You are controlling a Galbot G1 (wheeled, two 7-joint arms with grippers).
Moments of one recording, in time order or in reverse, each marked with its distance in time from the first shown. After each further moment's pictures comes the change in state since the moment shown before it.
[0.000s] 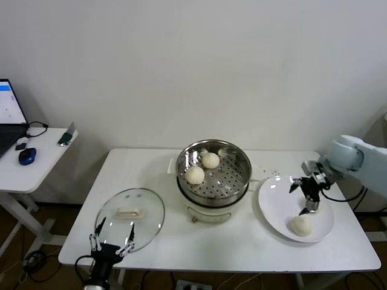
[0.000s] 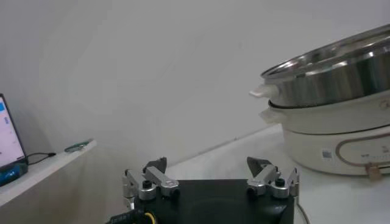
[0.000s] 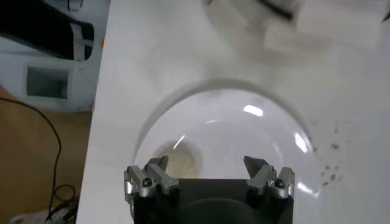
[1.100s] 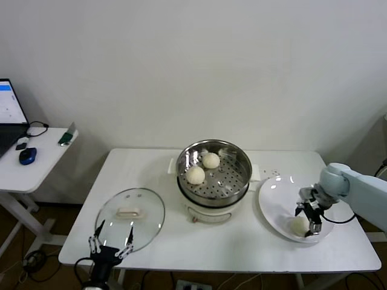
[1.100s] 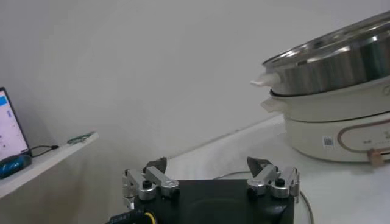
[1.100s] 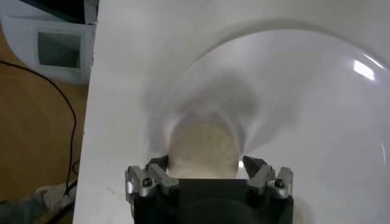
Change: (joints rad) left arm 0.000 -0.007 -0.008 0.022 0.014 0.002 -0.002; right arm -0.245 0.100 0.163 -0.145 -0.156 0.035 -0.010
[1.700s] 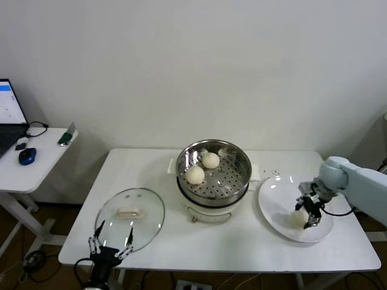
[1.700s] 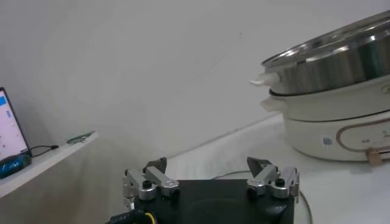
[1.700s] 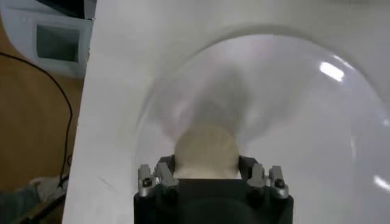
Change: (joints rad) left arm 0.005 0.000 0.000 -0.002 0.001 -0.001 -0.001; right arm 0.151 0.028 -0.091 -0.011 -0.024 0.116 -0.033
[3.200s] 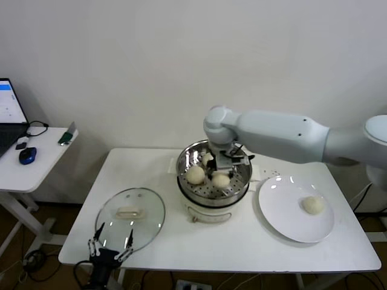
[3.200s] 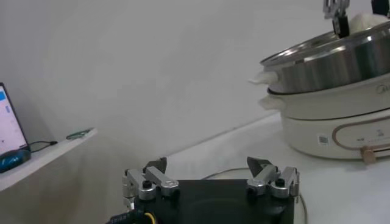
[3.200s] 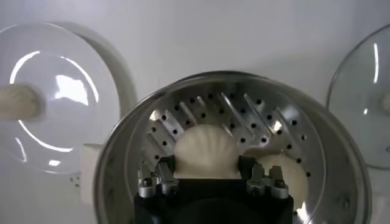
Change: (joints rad) left arm 0.018 0.006 0.001 -0.006 -0.016 -0.005 0.001; right arm 0.352 0.611 -0.208 0.136 -0.242 0.576 -0.068
